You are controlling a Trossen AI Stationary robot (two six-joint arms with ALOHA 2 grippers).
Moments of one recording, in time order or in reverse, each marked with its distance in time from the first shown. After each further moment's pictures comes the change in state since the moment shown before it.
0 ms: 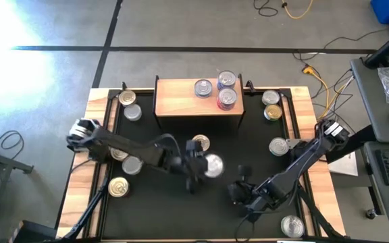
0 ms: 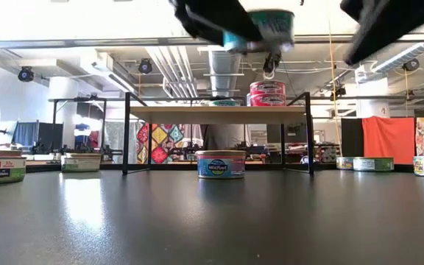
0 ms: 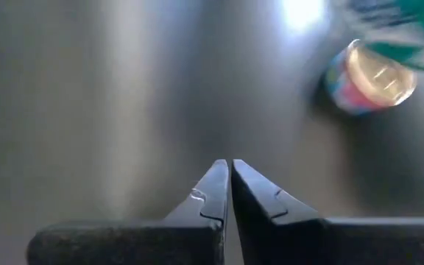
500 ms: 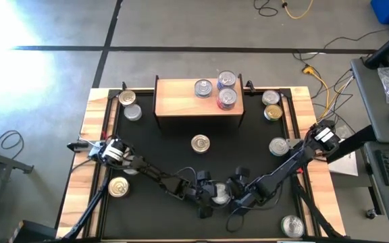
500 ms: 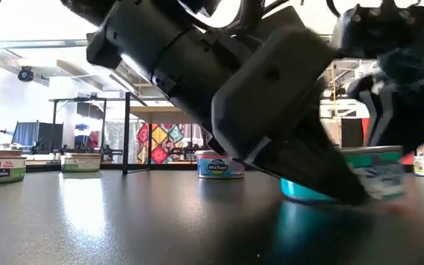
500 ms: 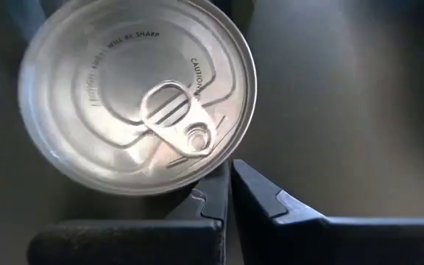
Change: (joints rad) left arm -0.126 0.462 0.010 0.429 0.023 -0.295; right arm -0.051 0.117 -0.180 0.202 -0.152 0.167
